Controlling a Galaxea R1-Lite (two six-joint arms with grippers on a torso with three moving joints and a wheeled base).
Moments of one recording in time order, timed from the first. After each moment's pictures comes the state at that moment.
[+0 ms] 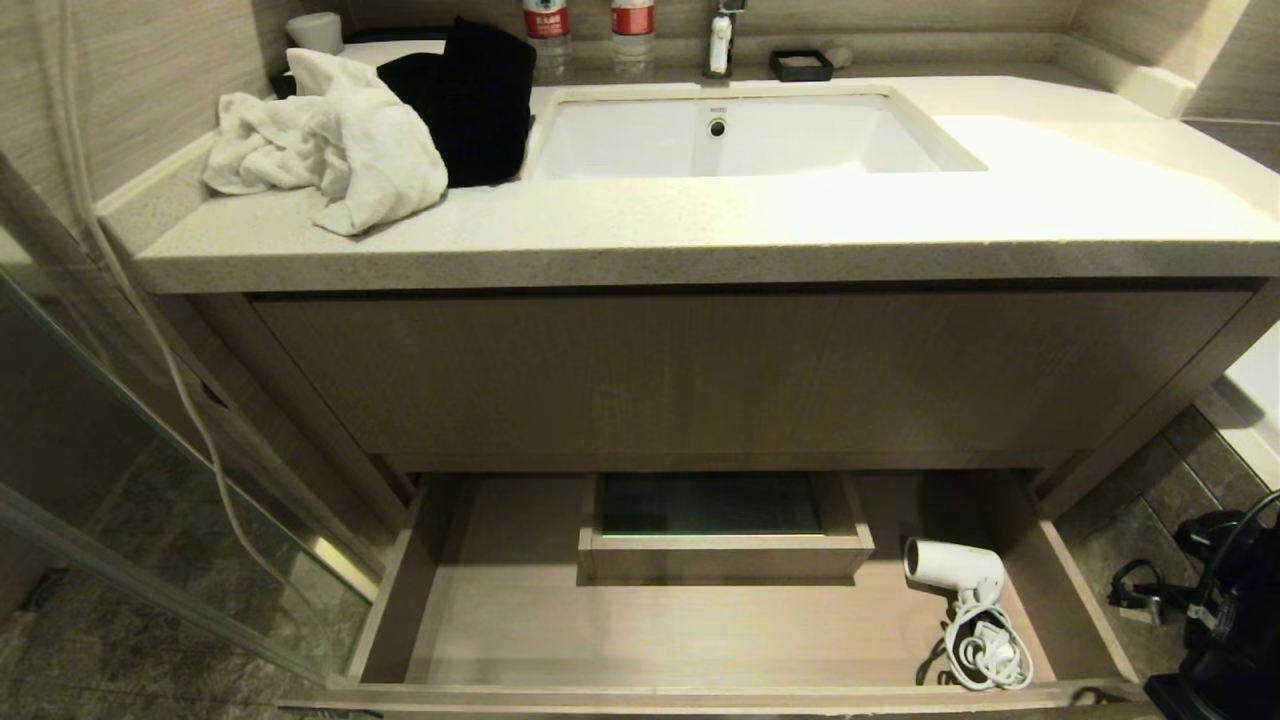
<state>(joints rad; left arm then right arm) 0.00 0.00 0.00 0.00 0.00 0.00 -0.42 2.06 -0.71 0.29 -0.03 -0.43</state>
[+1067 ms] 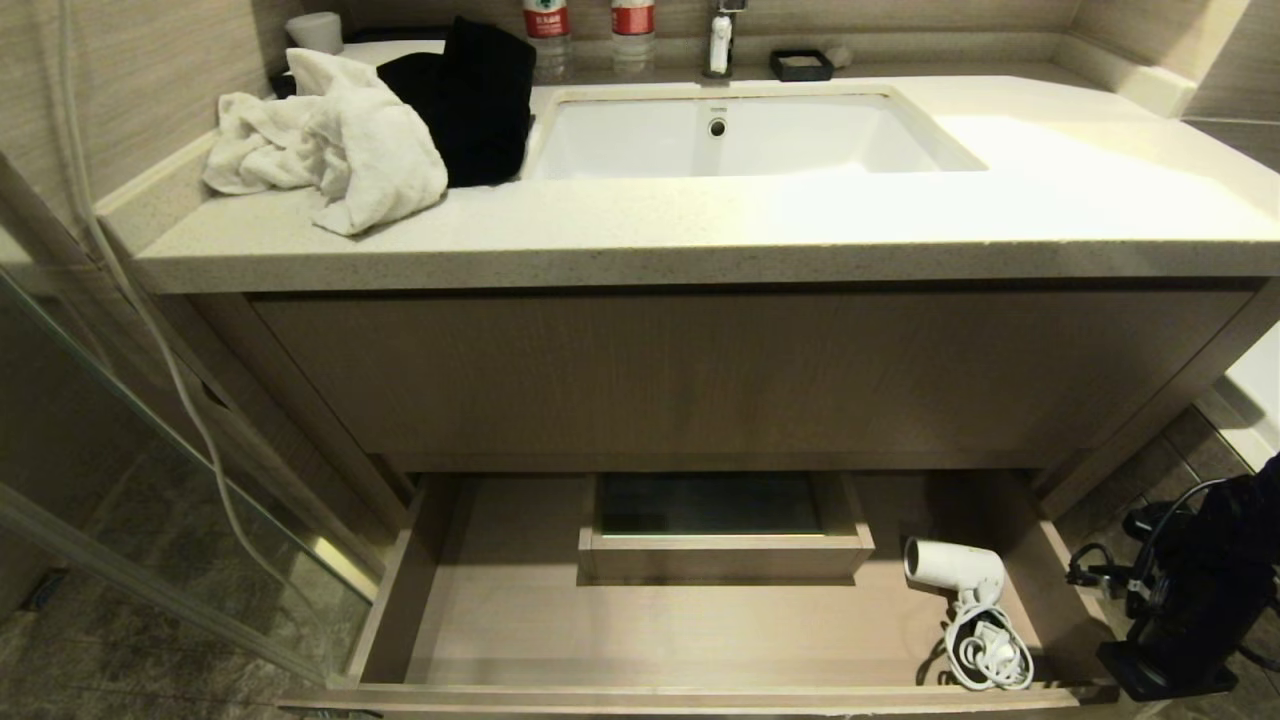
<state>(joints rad) 0.00 0.00 0.00 0.00 0.00 0.00 -0.41 2.31 -0.95 0.27 -0.03 -0.44</state>
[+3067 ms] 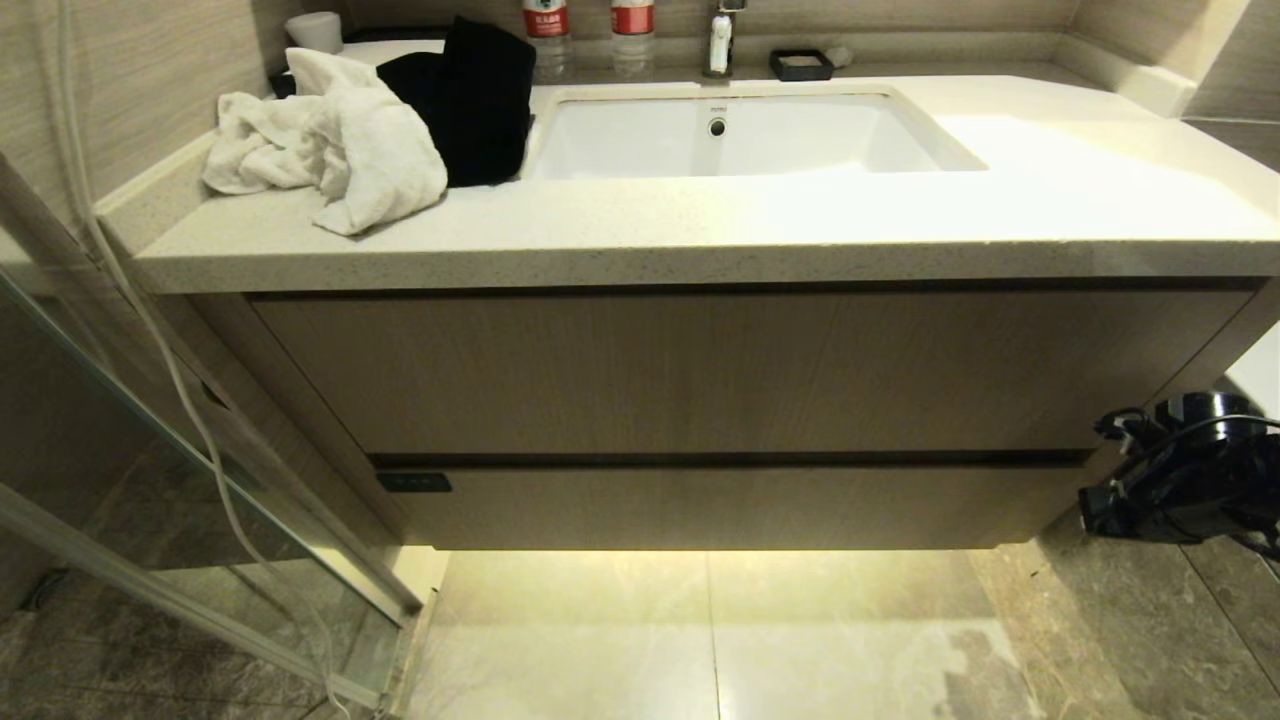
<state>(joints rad) 0.00 0.00 0.00 0.00 0.00 0.00 -0.41 2.20 -1.03 -0.27 0.11 -0.20</state>
